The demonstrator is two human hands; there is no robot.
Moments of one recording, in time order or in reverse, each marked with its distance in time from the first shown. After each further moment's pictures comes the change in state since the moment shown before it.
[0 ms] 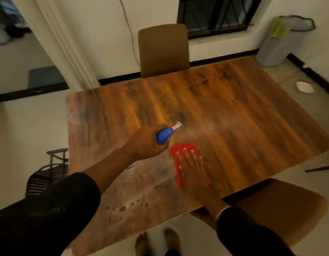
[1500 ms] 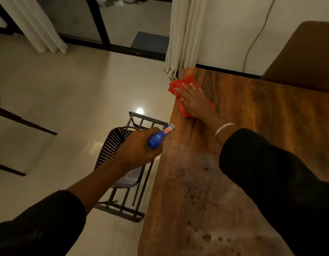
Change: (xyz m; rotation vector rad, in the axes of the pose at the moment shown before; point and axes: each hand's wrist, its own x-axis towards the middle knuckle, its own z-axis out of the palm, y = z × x) left_hand -0.243 -0.270 -0.102 -0.061 0.405 -0.497; right_hand 0.324 -0.401 0.031 -0.087 -0.043 -0.711
